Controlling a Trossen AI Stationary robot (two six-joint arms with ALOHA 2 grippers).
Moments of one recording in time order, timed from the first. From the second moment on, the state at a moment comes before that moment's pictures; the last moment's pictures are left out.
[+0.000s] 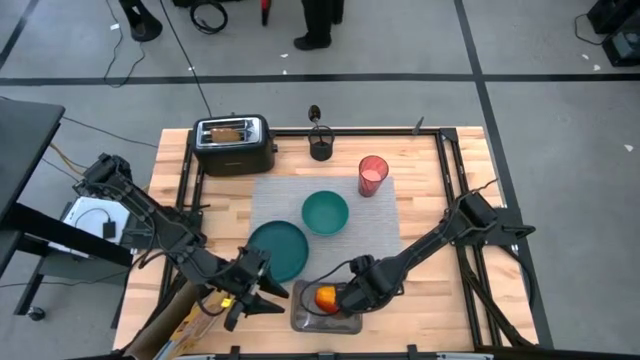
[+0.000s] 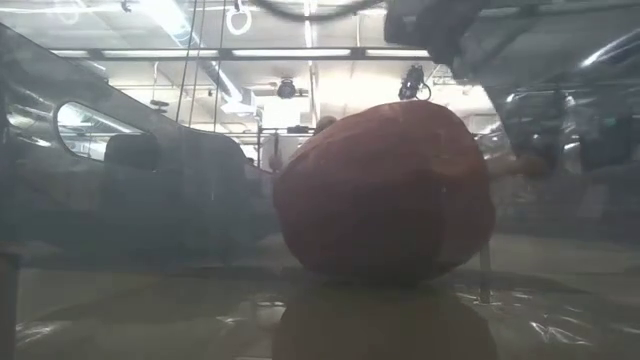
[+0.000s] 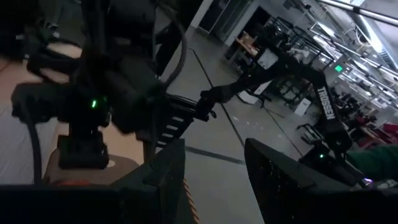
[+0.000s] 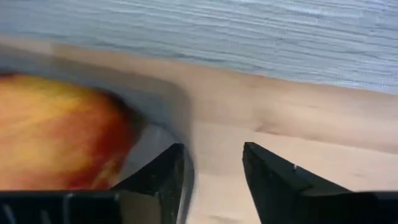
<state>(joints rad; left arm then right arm) -0.70 1.29 0.98 0.24 -0.31 -0.62 0.54 2.05 1.57 -1.01 0.01 2.00</state>
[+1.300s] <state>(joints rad) -0.70 1.25 0.97 0.31 -0.34 -0.62 0.79 1.53 1.15 -1.20 -0.11 2.14</state>
